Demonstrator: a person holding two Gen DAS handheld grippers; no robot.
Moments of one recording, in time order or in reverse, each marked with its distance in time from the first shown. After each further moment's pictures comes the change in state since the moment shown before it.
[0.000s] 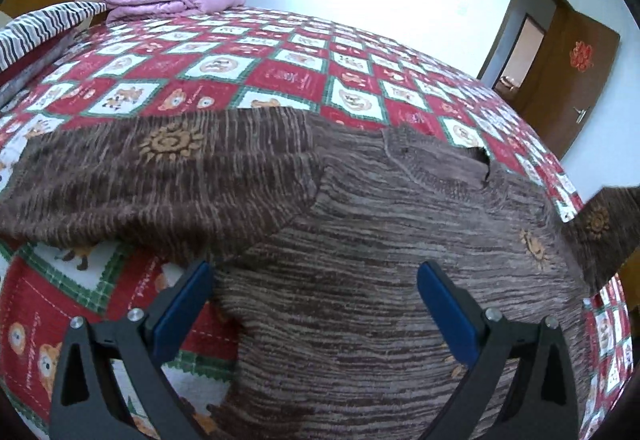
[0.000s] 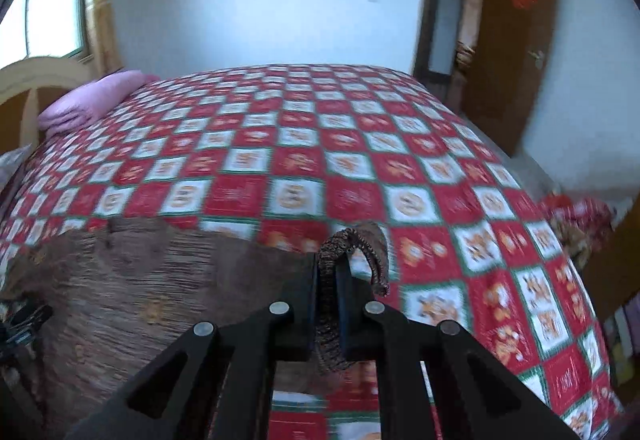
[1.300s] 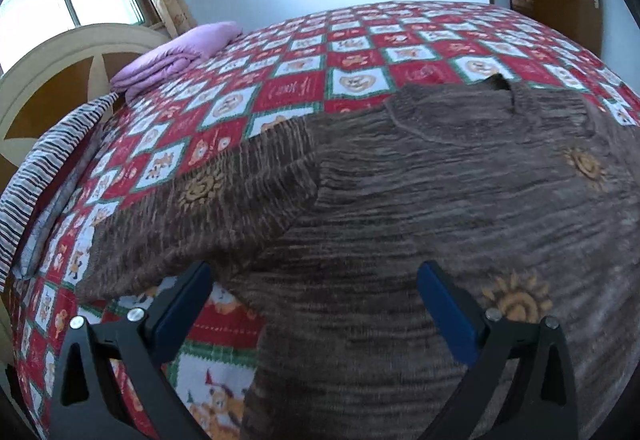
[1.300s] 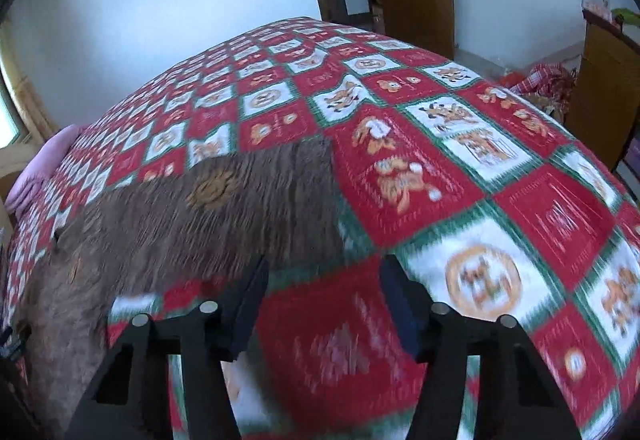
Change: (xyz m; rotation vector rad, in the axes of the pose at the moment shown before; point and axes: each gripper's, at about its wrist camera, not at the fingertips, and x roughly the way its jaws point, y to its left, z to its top) left arm 0.001 -0.056 -0.007 0.339 0.026 0.360; right arm 0.030 -0.188 -0.154 0.449 0.105 -0.049
